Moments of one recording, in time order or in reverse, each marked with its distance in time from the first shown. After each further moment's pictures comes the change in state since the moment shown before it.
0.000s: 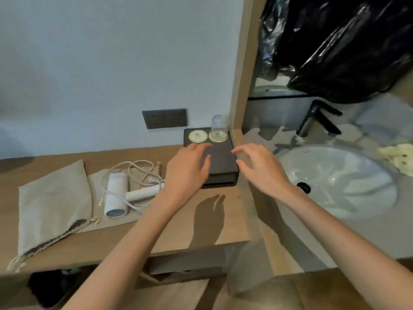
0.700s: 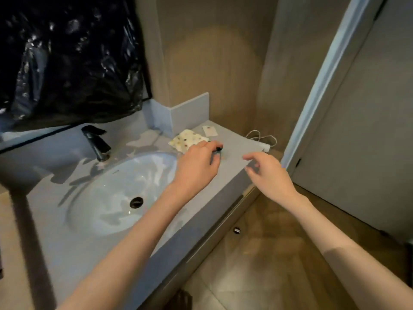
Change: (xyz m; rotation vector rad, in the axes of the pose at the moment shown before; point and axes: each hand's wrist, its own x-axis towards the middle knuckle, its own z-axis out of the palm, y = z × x) left_hand -0.016 0.524 0.207 -0.247 -0.290 0.673; right_hand -0.356 0.343 -0.271 -0.087 0.388 0.688
